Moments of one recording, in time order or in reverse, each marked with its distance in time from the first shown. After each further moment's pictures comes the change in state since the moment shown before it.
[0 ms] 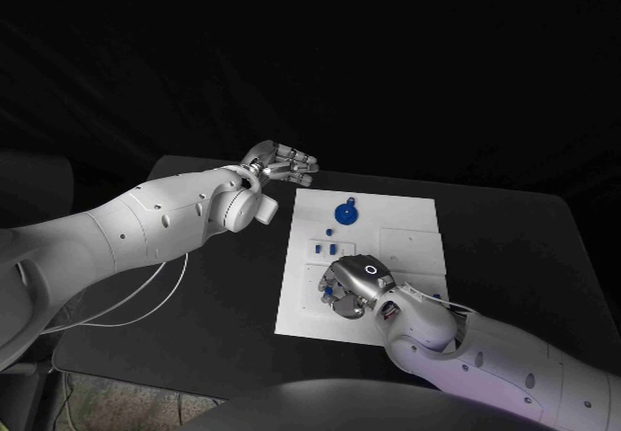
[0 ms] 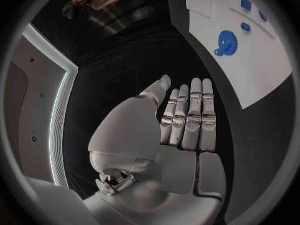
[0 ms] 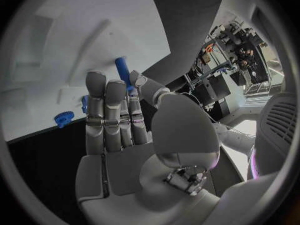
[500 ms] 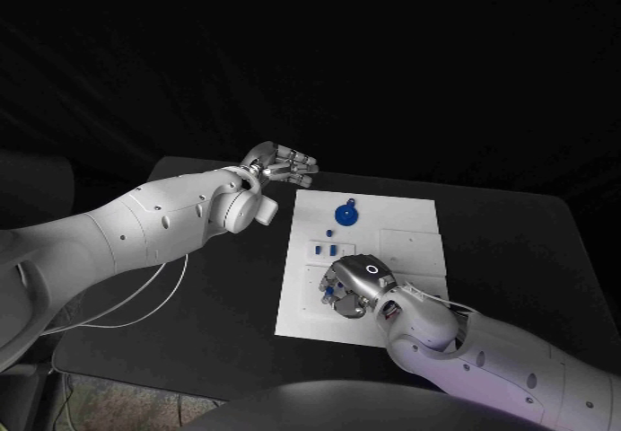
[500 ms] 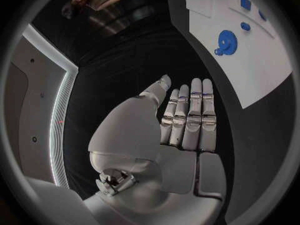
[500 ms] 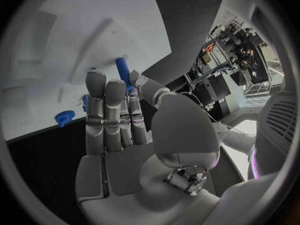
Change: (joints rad) left arm 0.000 -0.001 0.000 0.000 0.000 -0.002 0.001; left_hand -0.002 -0.002 -0.002 -0.002 -0.009 0.000 0.000 0.000 0.000 0.000 0.000 0.000 0.000 0.000 0.000 0.000 0.000 0.000 0.000 0.000 0.000 0.002; right arm 0.002 -0.002 0.005 -0.001 0.002 0.004 0.002; right_hand 0.000 0.000 -0.002 0.004 0.001 0.000 0.000 0.000 0.000 -0.001 -0.001 0.000 0.000 -0.001 -0.002 0.000 -0.001 0.000 0.000 0.000 0.000 -0.002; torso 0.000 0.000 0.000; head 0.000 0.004
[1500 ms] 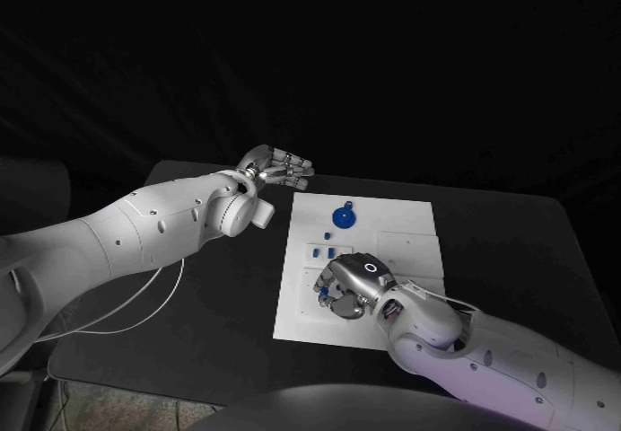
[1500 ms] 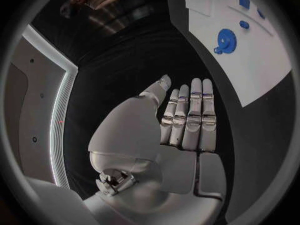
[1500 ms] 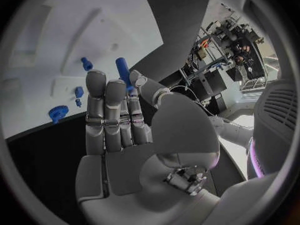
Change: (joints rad) left arm 0.000 -0.002 0.000 -0.001 0.000 -0.004 0.001; left_hand 0.000 0.000 0.000 0.000 0.000 0.000 0.000 0.000 0.000 0.000 0.000 0.000 0.000 0.000 0.000 0.000 0.000 0.000 0.000 0.000 -0.004 0.006; right arm 0.008 -0.026 0.015 0.057 0.038 0.012 0.027; right_hand 0.000 0.000 -0.002 0.005 0.003 0.001 0.000 0.001 0.003 -0.002 -0.002 0.000 0.000 -0.004 0.000 0.004 -0.006 -0.002 0.000 0.000 0.000 -0.011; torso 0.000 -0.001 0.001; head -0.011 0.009
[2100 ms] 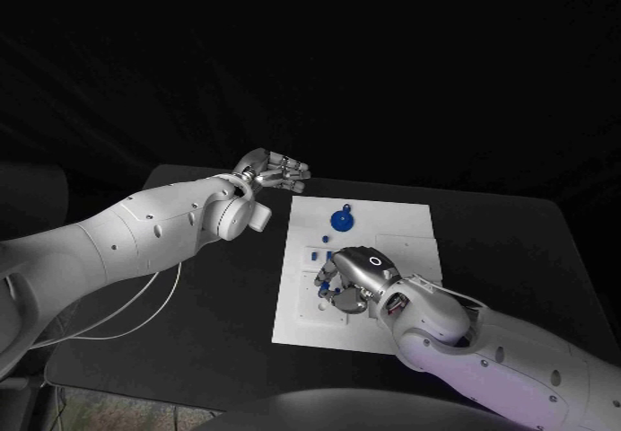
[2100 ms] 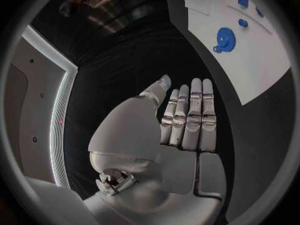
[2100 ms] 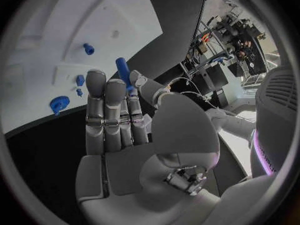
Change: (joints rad) left arm 0.000 -0.003 0.000 0.000 0.000 -0.002 0.000; left_hand 0.000 0.000 0.000 0.000 0.000 0.000 0.000 0.000 0.000 0.000 0.000 0.000 0.000 0.000 0.000 0.000 0.000 0.000 0.000 0.000 0.000 0.000; right arm 0.003 -0.028 0.040 0.056 0.036 0.013 -0.015; right_hand 0.000 0.000 0.001 0.001 0.000 0.000 0.000 0.000 0.000 0.000 0.000 0.000 0.000 -0.001 -0.001 0.004 -0.004 -0.004 0.000 0.000 0.000 -0.007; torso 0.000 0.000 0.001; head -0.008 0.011
